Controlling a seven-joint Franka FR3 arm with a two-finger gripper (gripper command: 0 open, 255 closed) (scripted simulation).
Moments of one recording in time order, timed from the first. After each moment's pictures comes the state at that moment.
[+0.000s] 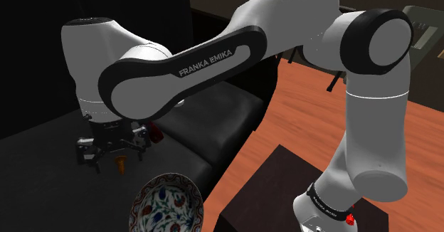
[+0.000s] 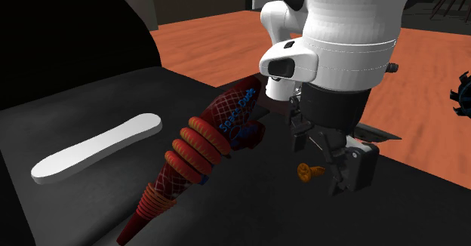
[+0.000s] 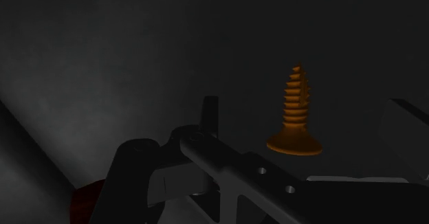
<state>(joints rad) 0.22 0.48 0.60 -1.66 -0.22 2.02 1.21</state>
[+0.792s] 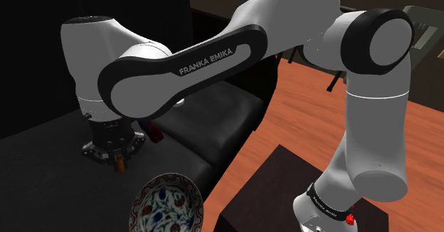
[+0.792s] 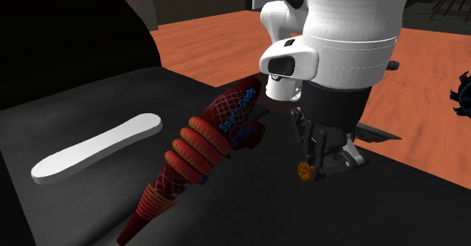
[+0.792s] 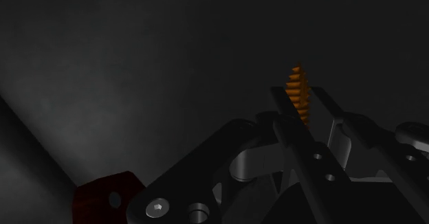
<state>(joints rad) 0.22 0.47 0.60 -1.66 -0.22 2.01 1.21</state>
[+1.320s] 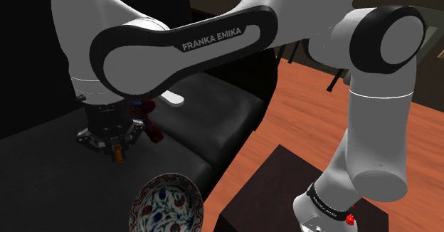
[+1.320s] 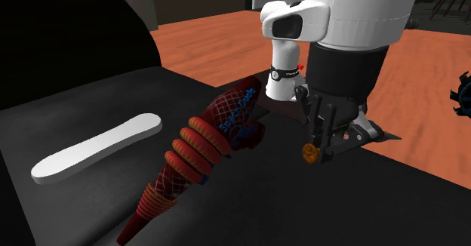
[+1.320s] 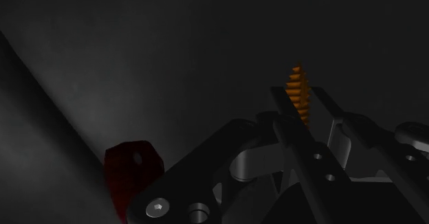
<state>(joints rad) 0.22 0.44 0.61 -1.60 -0.20 1.93 1.20</state>
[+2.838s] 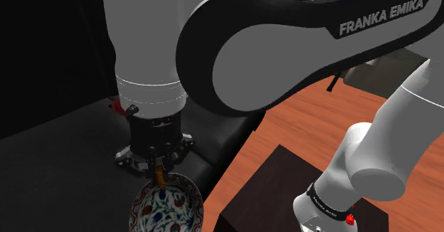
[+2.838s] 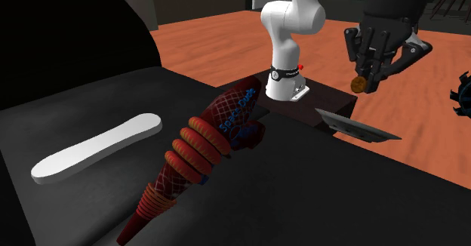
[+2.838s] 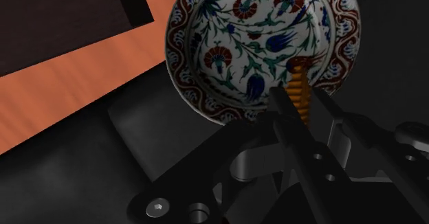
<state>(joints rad) 0.17 -0.03 0.71 -1.99 0.09 1.93 1.18</state>
